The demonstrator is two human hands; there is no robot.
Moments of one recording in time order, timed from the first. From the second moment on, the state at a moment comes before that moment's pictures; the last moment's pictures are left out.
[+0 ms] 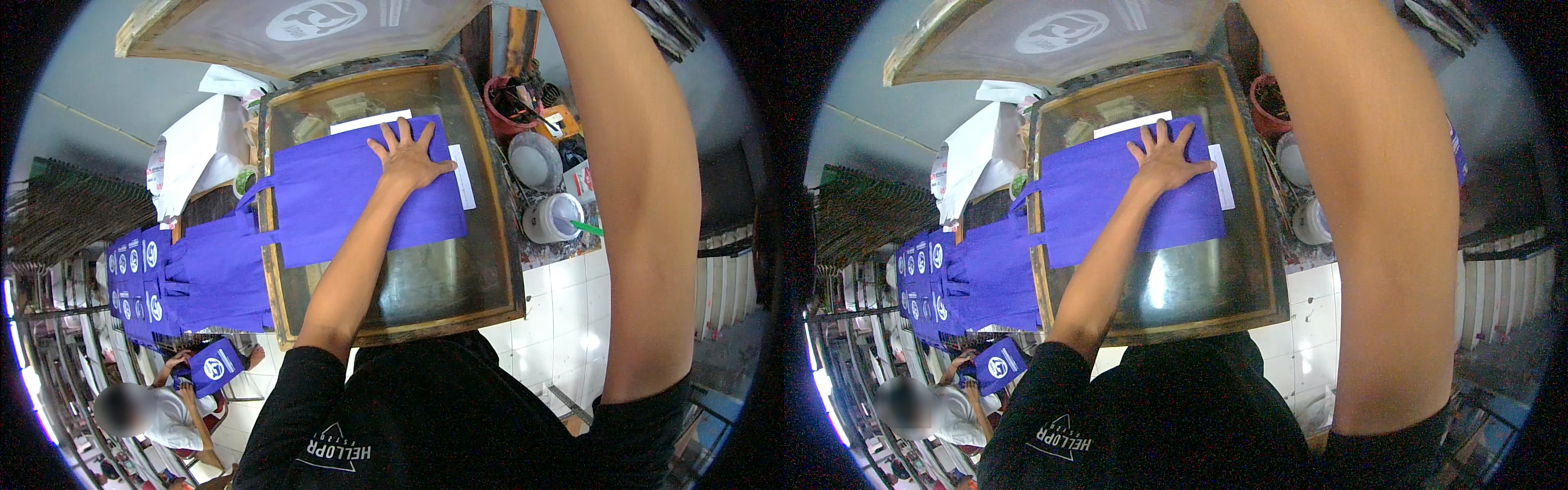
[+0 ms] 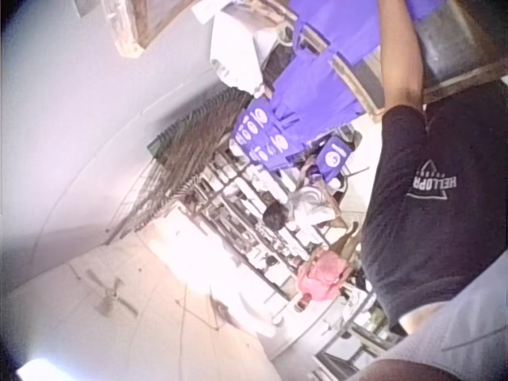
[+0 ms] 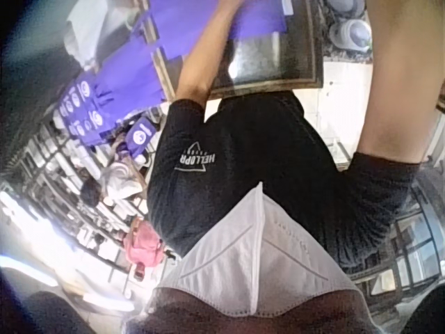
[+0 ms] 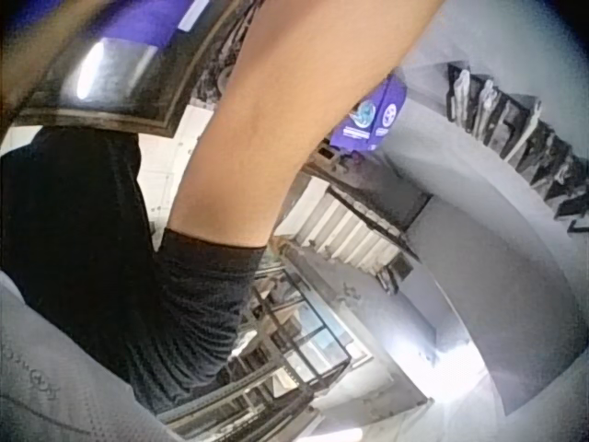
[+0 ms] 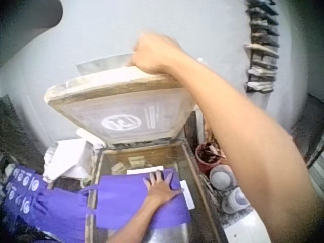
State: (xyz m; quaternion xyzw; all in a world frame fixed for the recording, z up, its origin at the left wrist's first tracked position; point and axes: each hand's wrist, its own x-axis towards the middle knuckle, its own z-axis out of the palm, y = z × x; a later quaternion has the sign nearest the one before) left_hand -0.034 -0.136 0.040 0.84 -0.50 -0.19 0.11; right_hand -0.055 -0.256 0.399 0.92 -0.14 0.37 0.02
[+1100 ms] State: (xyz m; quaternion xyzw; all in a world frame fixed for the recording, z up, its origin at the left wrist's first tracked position) left_hand -0.082 0.180 0.034 0.63 0.01 -0.38 0.67; right_hand -0.060 -0.229 0.000 0.94 -0.02 0.35 -0.04
